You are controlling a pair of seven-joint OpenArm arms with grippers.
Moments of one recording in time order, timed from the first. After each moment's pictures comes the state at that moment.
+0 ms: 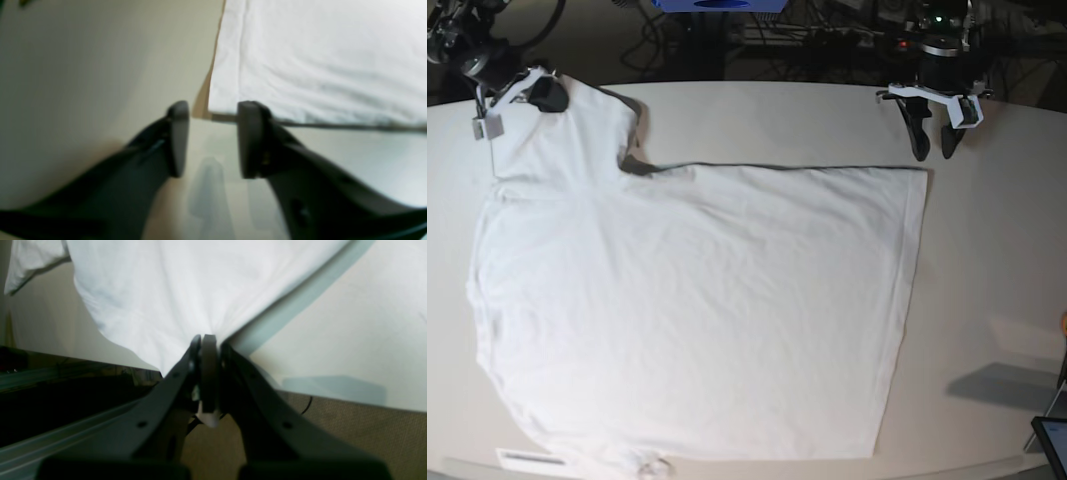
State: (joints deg) left arm 42.5 -15.4 -12.7 100.0 -23.8 -3.0 -8.3; right arm -26.0 0.3 43.2 99.0 51.0 40.6 -74.9
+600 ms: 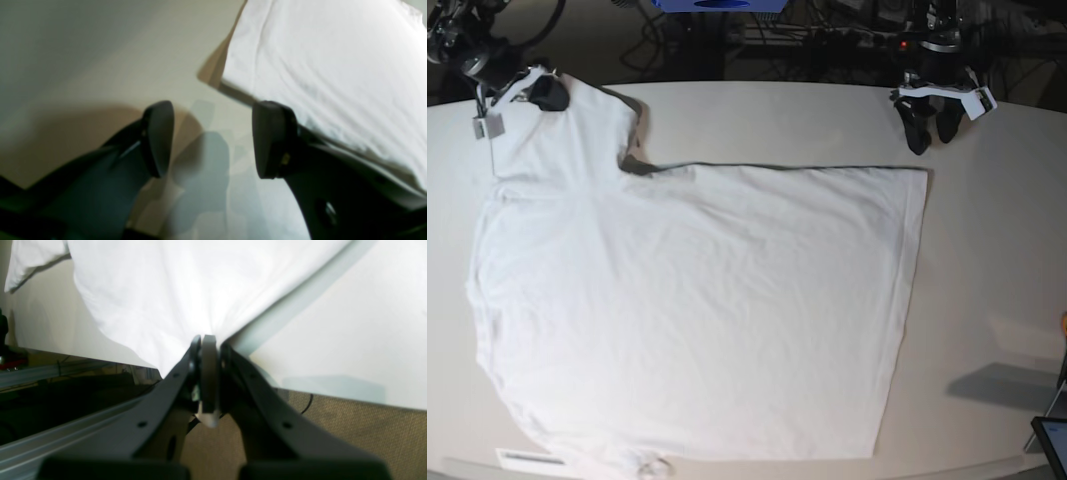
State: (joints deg) left arm 41.3 -15.5 -12.9 93.9 -43.1 -6.4 -8.0; right arm -26.1 0.3 43.0 99.0 51.2 40.6 -75.5
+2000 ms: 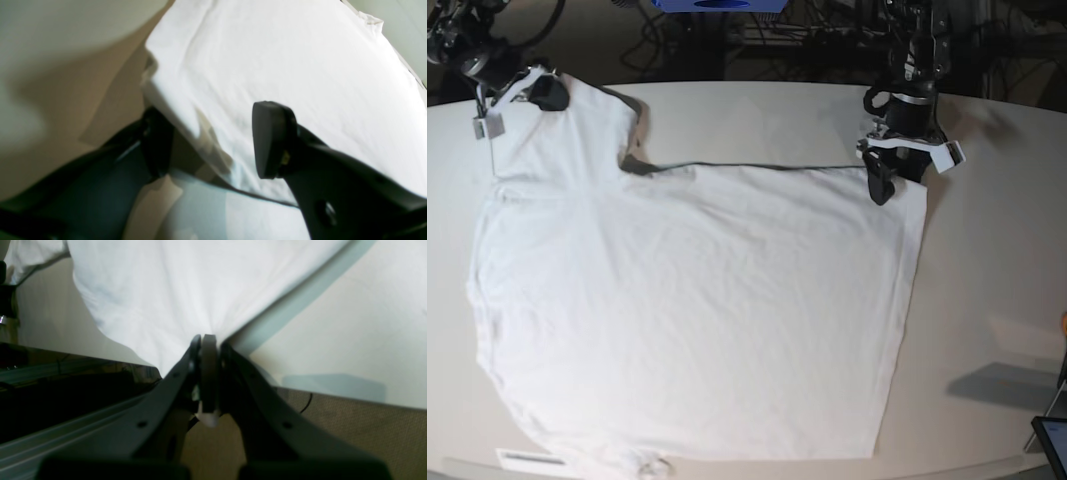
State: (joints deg) left arm 27.2 -12.2 -7.8 86.7 -42.4 -7.7 -2.2; right arm -26.1 0.4 43.0 99.0 51.2 40.6 -75.8
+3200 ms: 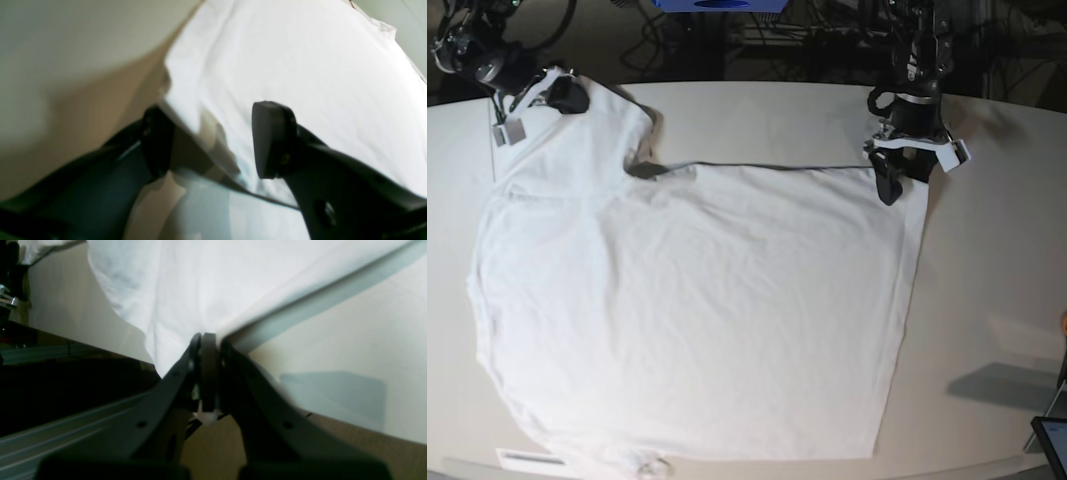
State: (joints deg) left arm 26.5 -12.3 -8.1 85.4 -41.9 -7.2 -3.8; right arm -26.1 0.6 37.5 99.0 51.4 40.6 -75.2
